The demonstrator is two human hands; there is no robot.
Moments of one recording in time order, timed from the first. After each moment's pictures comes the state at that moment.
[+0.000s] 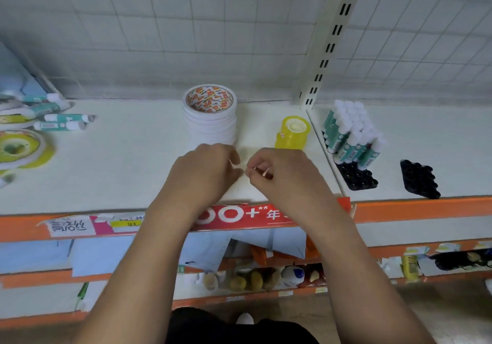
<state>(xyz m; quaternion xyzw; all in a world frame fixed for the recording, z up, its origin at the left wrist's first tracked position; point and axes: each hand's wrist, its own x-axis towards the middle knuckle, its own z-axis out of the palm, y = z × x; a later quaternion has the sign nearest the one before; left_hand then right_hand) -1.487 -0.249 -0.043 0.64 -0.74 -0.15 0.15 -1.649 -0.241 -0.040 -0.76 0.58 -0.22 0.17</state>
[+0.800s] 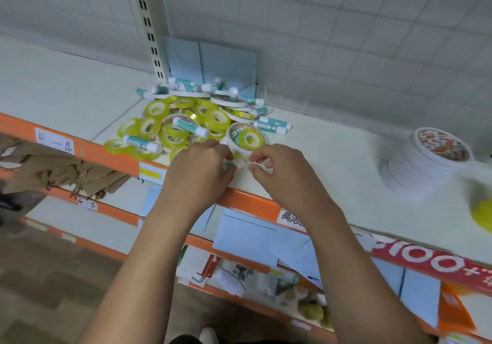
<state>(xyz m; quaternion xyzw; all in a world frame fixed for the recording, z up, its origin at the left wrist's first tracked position) -1.149 -0.141 -0.039 0.76 -0.62 0.01 0.21 -1.305 -0.216 -0.045 -0.86 0.43 -0.21 0.21</state>
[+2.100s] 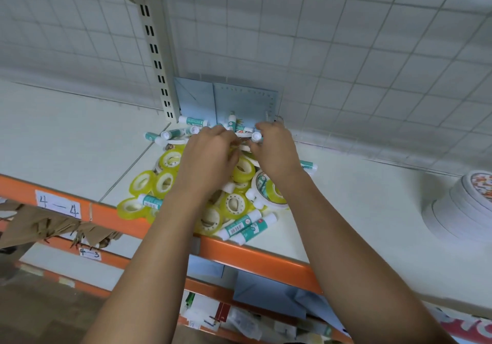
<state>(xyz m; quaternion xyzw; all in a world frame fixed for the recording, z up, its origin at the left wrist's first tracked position) -1.049 -0.254 -0.027 0.71 -0.65 0.08 0.25 -1.168 -0.344 -0.035 -0.83 0.50 -0.23 0.12</state>
